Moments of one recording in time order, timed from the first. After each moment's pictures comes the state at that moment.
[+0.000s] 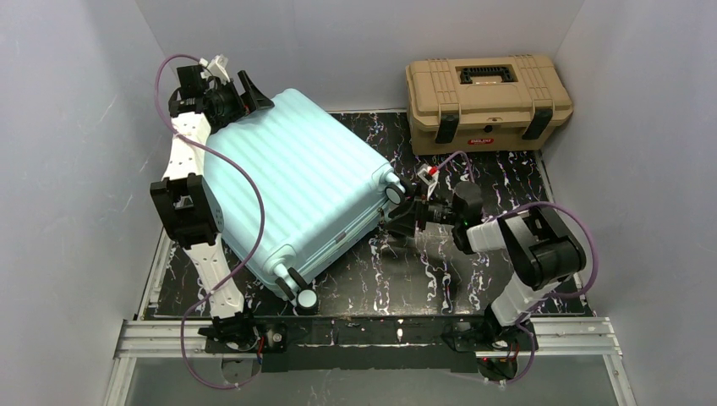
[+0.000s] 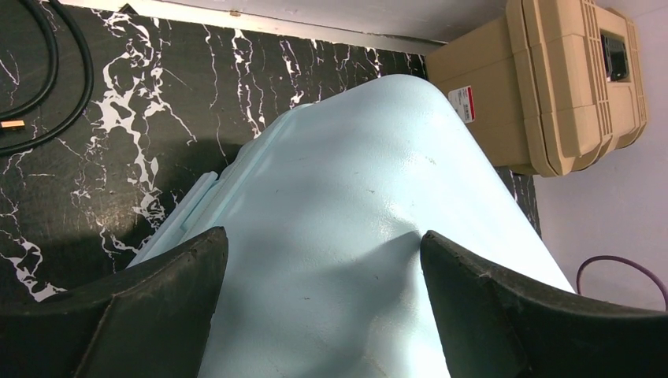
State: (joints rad) left arm 0.17 2.08 2.03 -0.58 0.70 -0.31; right arm 0.34 1.65 0.49 1.00 -1.04 0.45
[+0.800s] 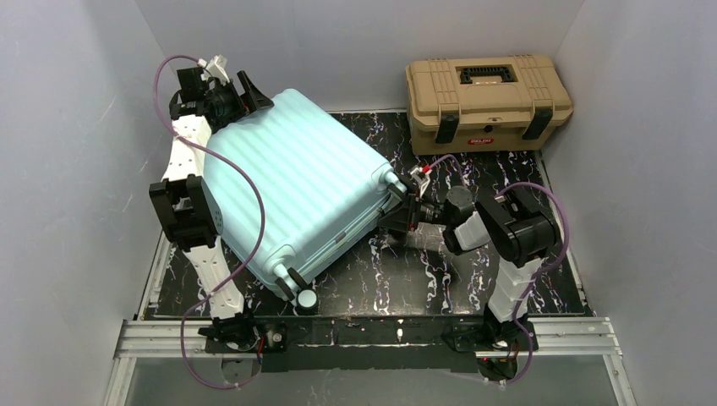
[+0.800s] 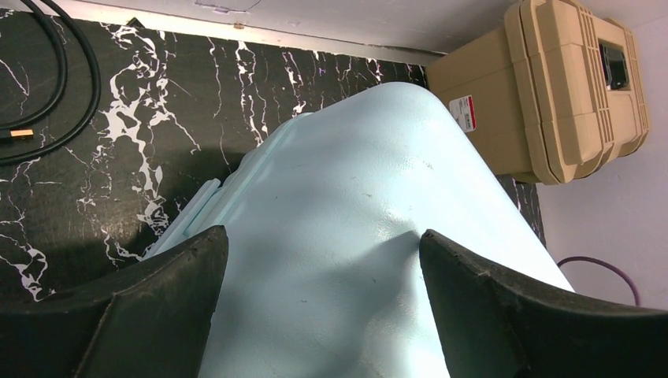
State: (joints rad) left arm 0.17 2.06 1.97 -0.50 0.69 -0.33; right arm 0.40 1.89 0.54 1.40 -1.05 0.79
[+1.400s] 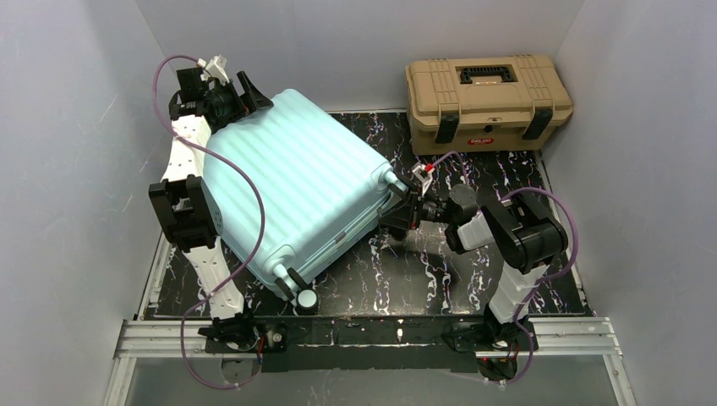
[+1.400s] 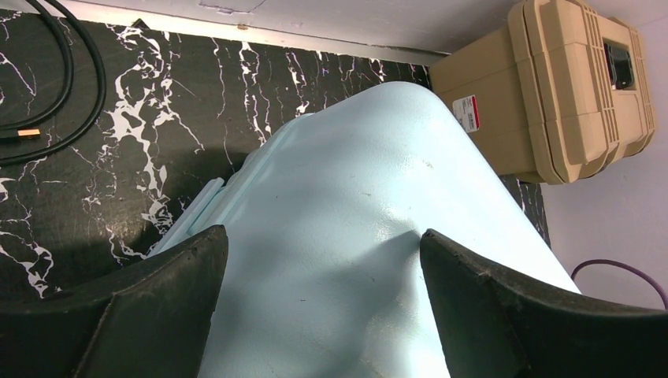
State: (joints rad) left arm 0.17 2.05 1.96 -0.51 0.68 -0.32; right arm 0.40 1.81 0.53 1.37 -1.06 0.73
